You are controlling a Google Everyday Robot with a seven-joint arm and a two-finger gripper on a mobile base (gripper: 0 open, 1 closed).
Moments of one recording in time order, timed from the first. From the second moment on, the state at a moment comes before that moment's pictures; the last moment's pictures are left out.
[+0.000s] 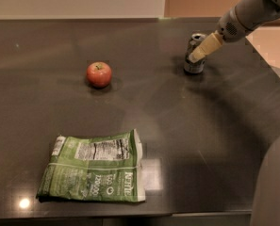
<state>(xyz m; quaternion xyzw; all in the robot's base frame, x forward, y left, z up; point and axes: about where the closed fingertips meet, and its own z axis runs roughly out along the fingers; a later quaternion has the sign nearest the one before) 0.714 -0.221 0.899 -0.39 0.86 0.09 0.30</state>
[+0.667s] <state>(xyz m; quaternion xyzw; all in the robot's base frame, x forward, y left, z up) 0.716 -0.216 0.903 -0.40 0.86 0.10 0.31</state>
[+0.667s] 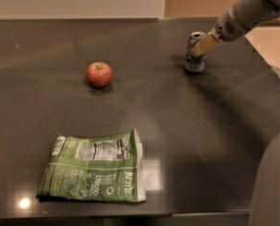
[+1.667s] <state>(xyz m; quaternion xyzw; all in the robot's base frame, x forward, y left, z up) 0.674 -0.184 0.936 -0.43 0.82 0.15 0.34</state>
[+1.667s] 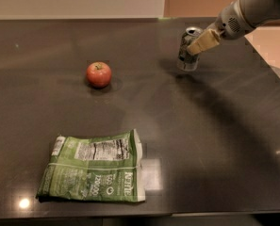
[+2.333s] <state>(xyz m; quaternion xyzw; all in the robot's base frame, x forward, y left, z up) 0.603 -0.128 0.954 -0.51 0.77 0.18 0.34</state>
